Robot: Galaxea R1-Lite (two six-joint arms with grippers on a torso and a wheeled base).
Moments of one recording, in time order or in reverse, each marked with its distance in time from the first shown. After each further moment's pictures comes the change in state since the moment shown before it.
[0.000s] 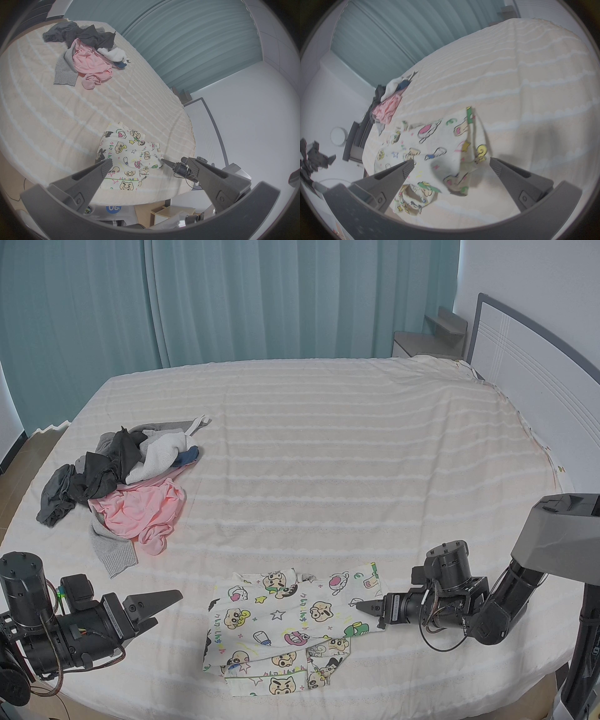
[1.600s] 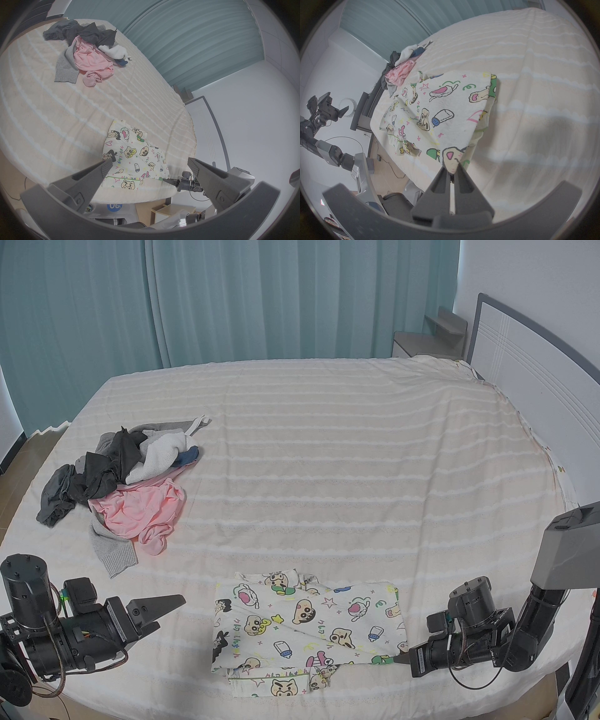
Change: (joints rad) left arm -0.008 0.014 0.006 0.002 -0.002 0.000; right arm 0.001 -0.066 0.307 -0.032 0.162 -0.181
